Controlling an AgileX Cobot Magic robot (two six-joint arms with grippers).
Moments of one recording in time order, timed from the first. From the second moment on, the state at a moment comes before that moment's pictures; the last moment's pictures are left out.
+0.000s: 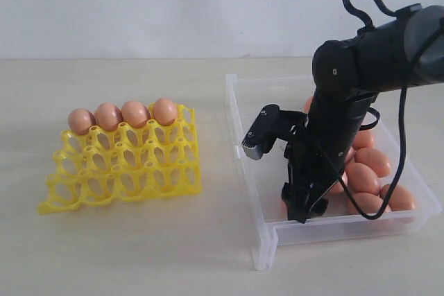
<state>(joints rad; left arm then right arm) 0.05 0.00 0.00 -0.40 0.00 0.18 0.51 1.89 -1.12 0.10 0.79 -0.73</state>
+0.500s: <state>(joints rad) 0.05 0.00 0.00 -0.40 0.00 0.18 0.51 1.90 -1.12 0.09 0.71 -0.93</state>
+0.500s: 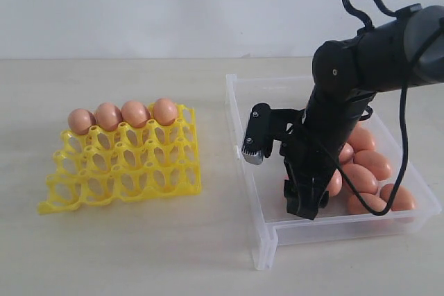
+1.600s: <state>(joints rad) 0.05 0.00 0.00 -0.40 0.00 0.18 0.51 1.90 -1.12 0.10 0.79 -0.35</state>
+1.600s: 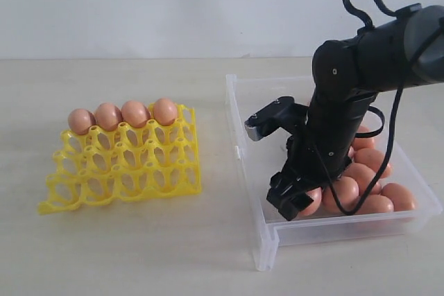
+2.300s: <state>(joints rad) 0.05 0.00 0.00 -0.40 0.00 0.18 0.51 1.90 -1.12 0.08 0.86 -0.30</state>
